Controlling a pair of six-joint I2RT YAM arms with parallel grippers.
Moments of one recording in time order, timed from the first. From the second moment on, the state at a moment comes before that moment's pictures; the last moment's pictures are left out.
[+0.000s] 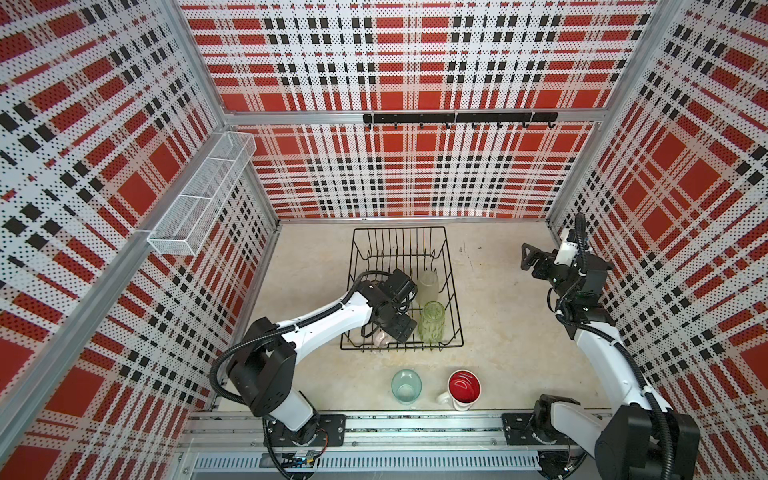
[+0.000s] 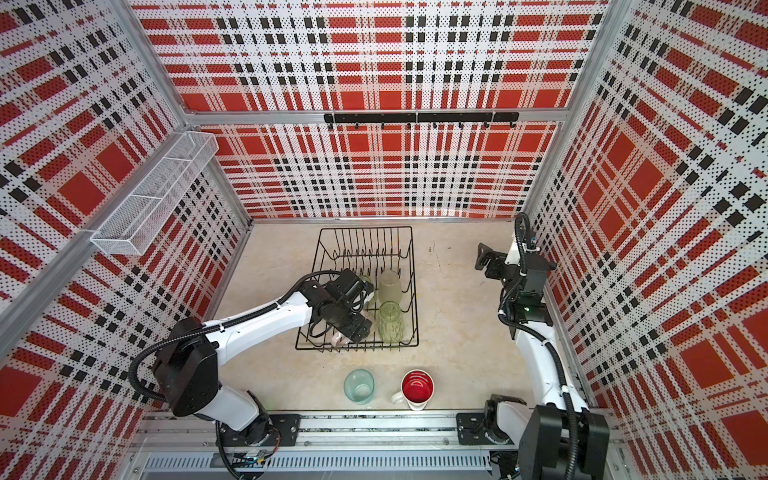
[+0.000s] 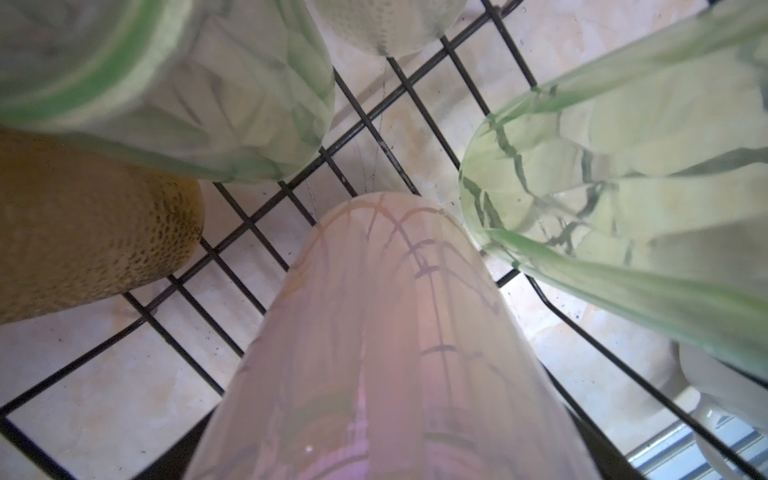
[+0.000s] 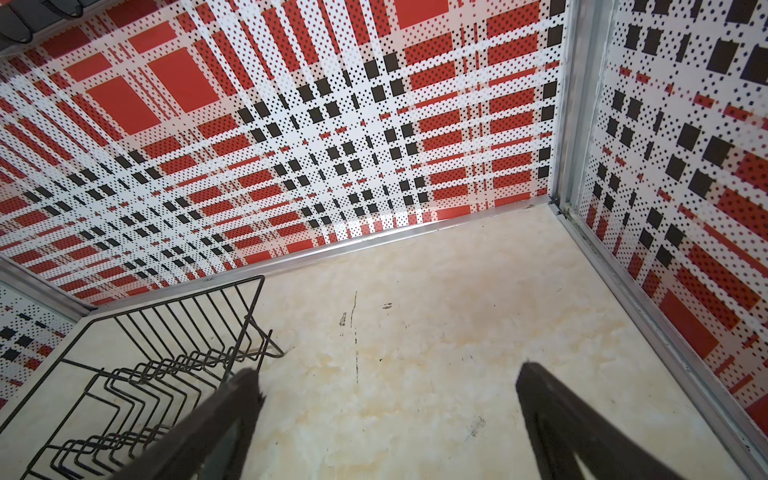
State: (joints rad) left arm -0.76 1.57 1.14 -0.82 0.01 -0.14; right arm -0.15 1.09 0.74 0.14 -0.21 0.24
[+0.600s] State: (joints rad) left arm -0.77 1.57 1.17 -0.81 -0.01 -0.15; right arm -0.15 1.10 0.74 0.12 -0.23 0.23
